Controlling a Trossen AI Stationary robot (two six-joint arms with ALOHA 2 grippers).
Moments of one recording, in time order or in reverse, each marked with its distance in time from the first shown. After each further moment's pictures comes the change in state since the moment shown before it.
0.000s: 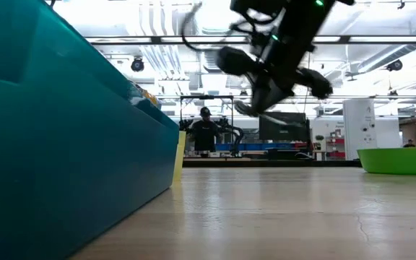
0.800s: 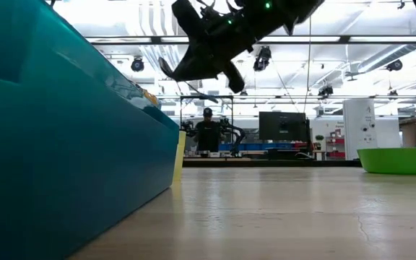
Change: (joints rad) left arm 0.000 0.000 0.000 0.000 0.000 0.000; right arm -0.168 0.004 -0.058 0.893 -0.390 -0.755
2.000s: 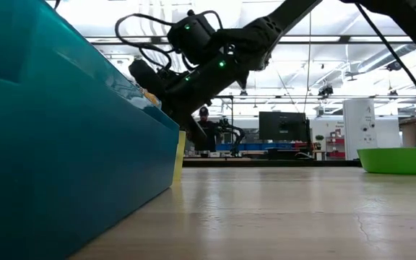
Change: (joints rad) left arm 0.000 0.045 0.000 0.000 0.000 0.000; right arm -0.084 0.377 0.273 -0.052 -0.329 0.085
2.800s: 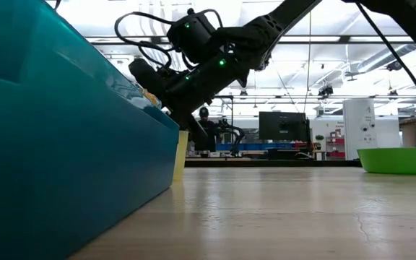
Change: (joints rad) left arm 0.000 0.001 0.000 0.000 0.000 0.000; right arm 0.001 -0.004 -0.003 0.000 0.008 -0.016
